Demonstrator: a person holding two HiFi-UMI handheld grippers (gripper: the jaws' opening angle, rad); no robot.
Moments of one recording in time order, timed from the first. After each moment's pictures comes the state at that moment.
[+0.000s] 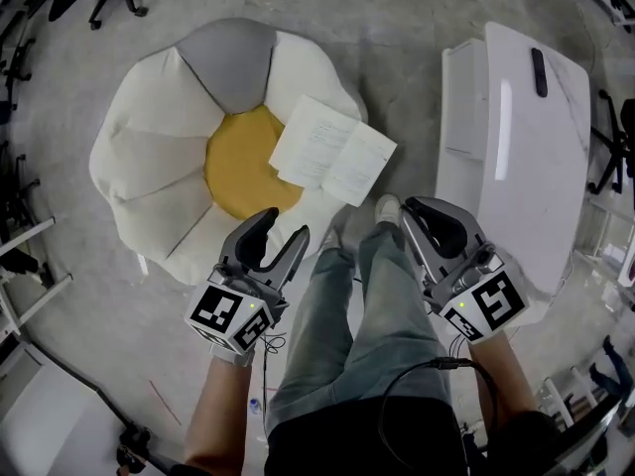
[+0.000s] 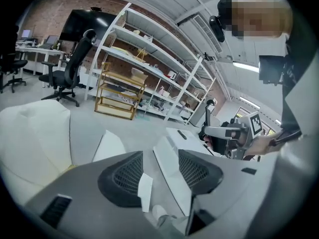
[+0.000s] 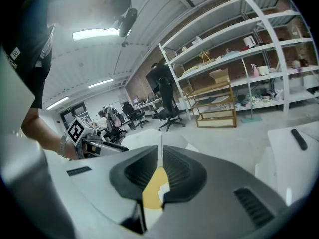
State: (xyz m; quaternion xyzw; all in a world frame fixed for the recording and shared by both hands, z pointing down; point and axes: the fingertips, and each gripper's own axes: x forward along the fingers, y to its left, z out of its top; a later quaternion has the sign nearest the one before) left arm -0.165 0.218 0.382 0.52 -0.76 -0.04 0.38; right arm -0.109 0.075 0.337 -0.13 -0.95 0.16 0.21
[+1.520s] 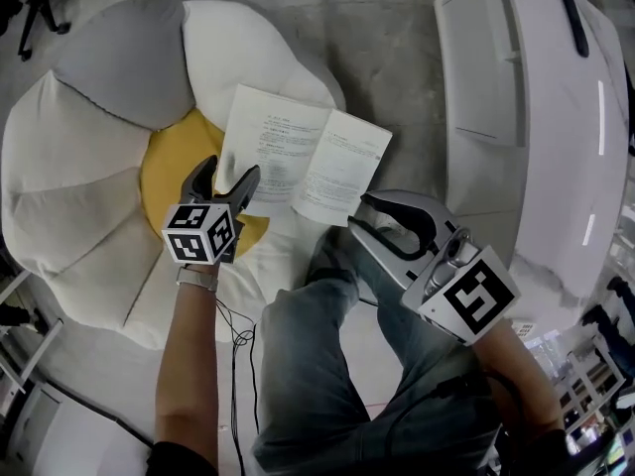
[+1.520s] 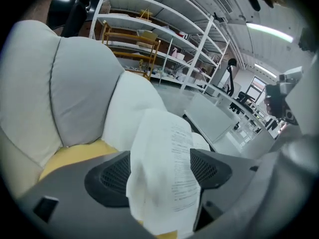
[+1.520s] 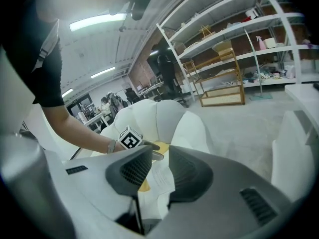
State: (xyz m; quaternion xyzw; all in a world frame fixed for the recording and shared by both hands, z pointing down) left arm -0.267 0.213 0.765 0.48 -0.74 0.10 0.46; right arm -0.127 0.090 0.573 -0.19 -0.92 0.18 0.28
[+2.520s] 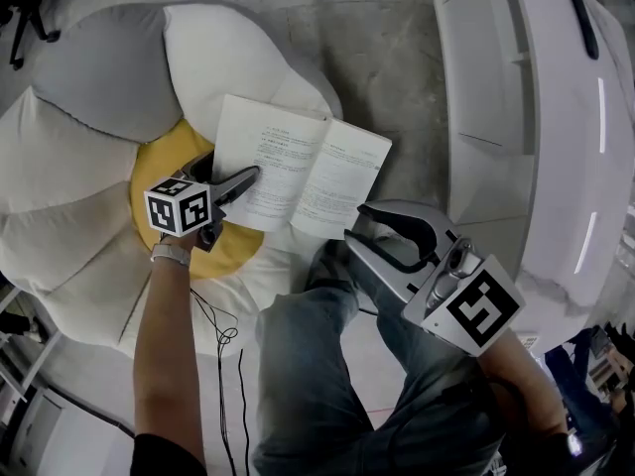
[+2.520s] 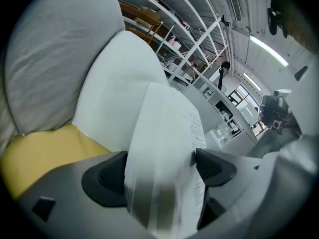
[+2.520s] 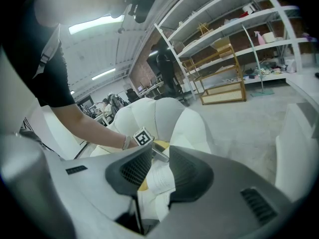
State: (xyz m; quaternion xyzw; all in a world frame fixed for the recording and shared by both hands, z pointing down) left arm -0.277 0.193 0.834 0.56 -0.63 0.05 0.53; right arm -0.130 0.084 0.600 -0.19 -0.92 0.19 0.28
